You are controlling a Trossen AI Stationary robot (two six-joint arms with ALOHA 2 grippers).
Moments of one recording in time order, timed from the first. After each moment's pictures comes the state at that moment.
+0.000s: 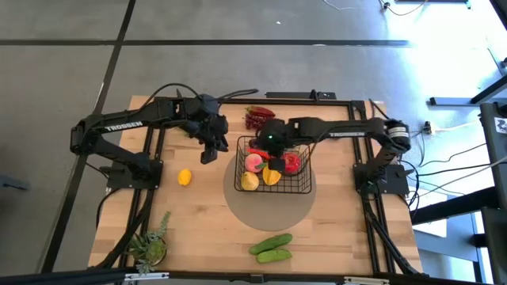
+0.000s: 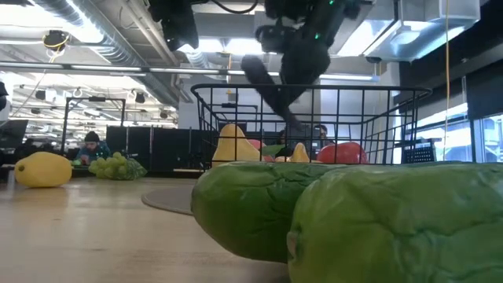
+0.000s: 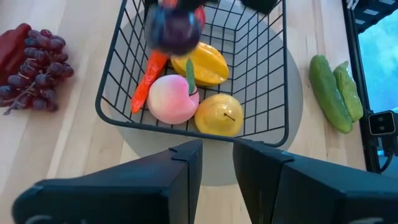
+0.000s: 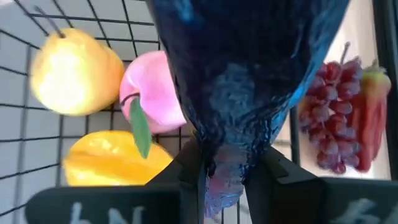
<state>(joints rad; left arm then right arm) 0.26 1.29 1.28 -0.80 0.25 -0.02 -0.12 1.76 1.41 -0.69 0.10 -0.18</state>
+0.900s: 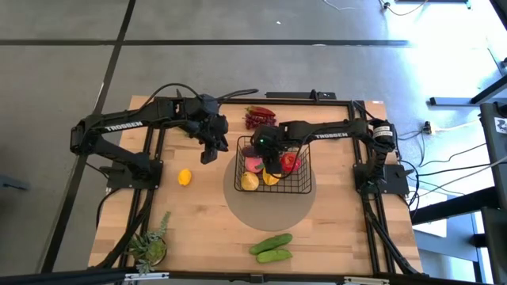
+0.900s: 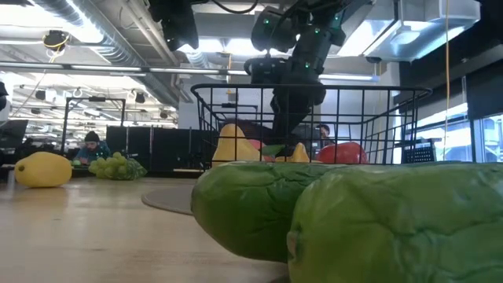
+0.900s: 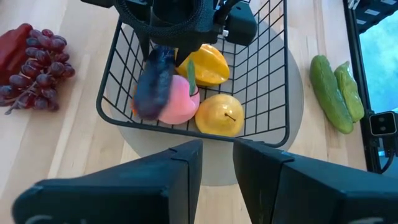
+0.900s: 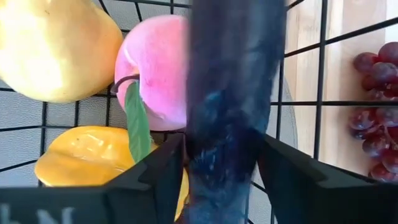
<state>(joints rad) 0.26 1.29 1.28 -0.80 0.25 -0.03 -0.15 1.89 1.41 -0.68 0.03 -0.21</state>
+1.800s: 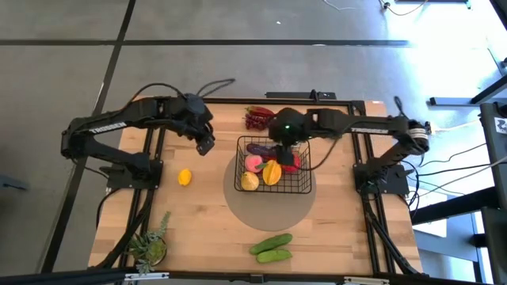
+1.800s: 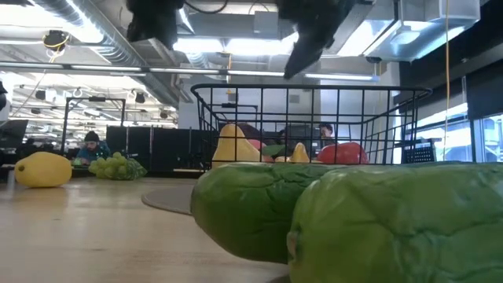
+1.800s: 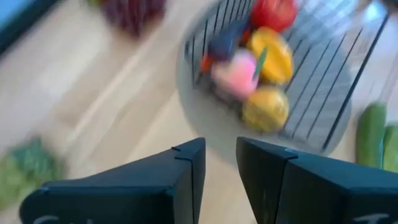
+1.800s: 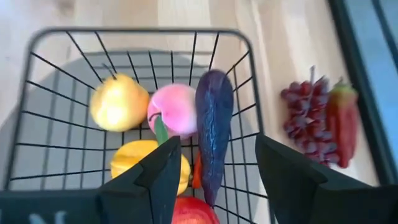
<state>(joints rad) 0.25 1.16 1.28 -0.97 0.00 -0.43 -0.14 1.56 1.41 -0.76 0.02 -0.11</state>
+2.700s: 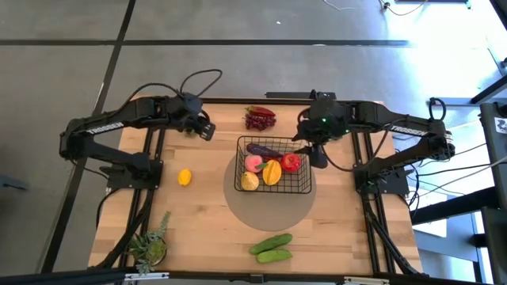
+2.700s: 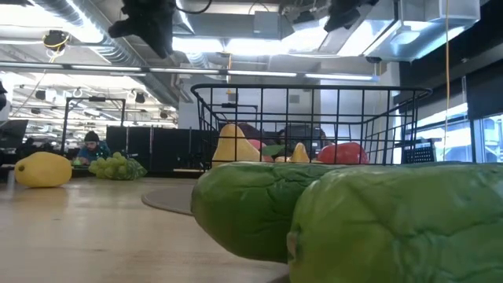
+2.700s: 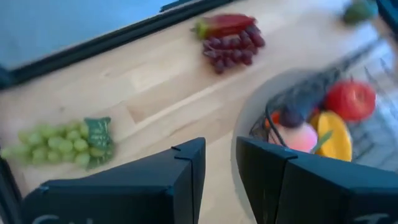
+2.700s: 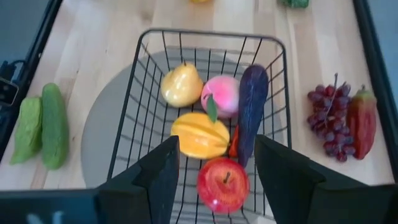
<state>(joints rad) 0.28 1.15 1.28 -0.99 -0.32 -0.74 -0.14 1.30 1.41 -0.97 -0.16 -0.16</state>
